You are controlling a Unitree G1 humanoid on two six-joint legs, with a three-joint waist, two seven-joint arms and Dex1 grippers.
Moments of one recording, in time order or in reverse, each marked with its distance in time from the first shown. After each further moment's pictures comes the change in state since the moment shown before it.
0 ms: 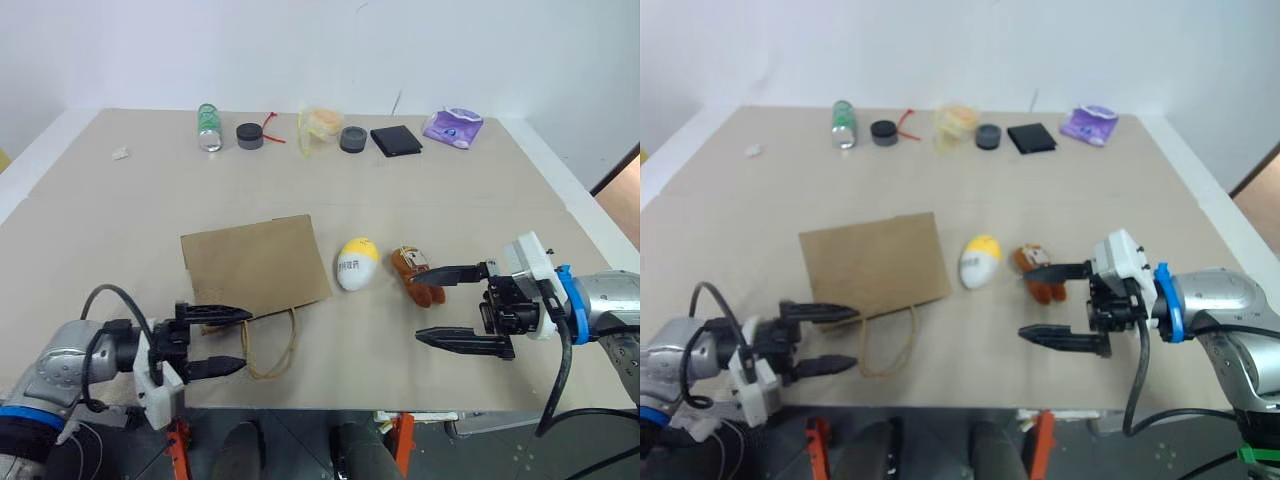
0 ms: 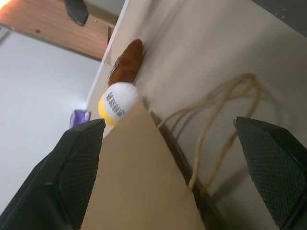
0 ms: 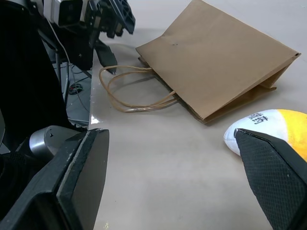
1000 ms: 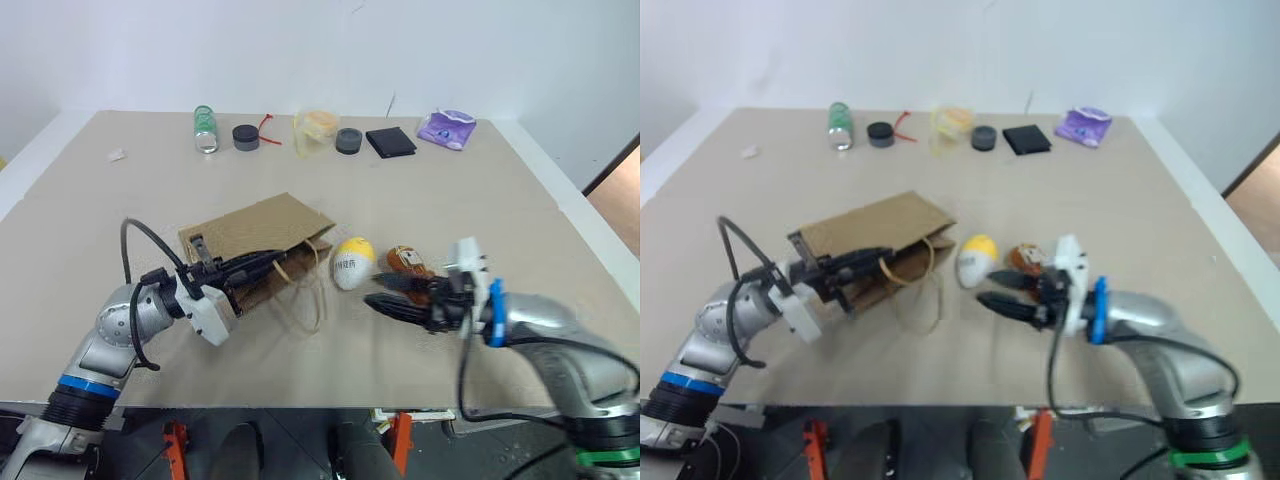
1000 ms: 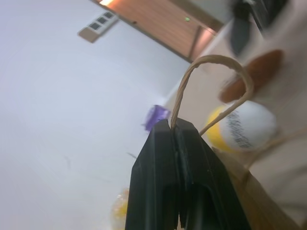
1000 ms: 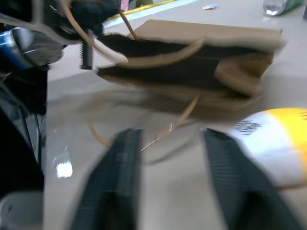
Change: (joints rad) left arm -0.148 -0.166 -0.016 -0.178 0.005 0.427 0.298; right arm -0.032 0.361 0.183 -0.008 -0.083 0.072 -0.413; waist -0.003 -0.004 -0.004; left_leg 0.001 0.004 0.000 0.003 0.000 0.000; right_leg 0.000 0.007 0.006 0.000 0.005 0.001
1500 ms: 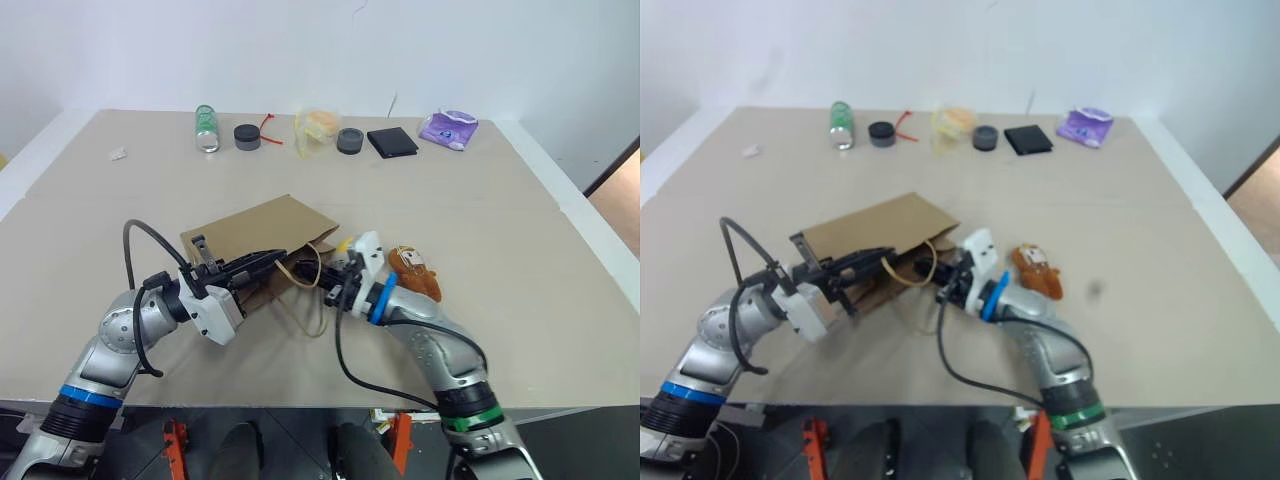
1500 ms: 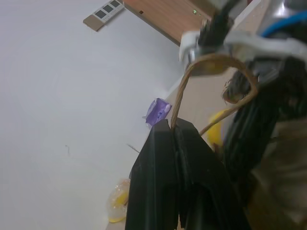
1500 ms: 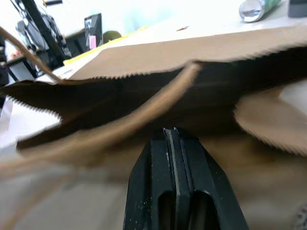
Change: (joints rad) left arm 0.038 -0.025 0.004 -0.063 0.012 0.067 0.015; right arm -0.198 0.479 0.202 0.336 -0.222 -0.143 -0.267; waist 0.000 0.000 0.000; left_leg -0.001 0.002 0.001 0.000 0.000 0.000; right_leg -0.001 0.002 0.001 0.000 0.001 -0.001
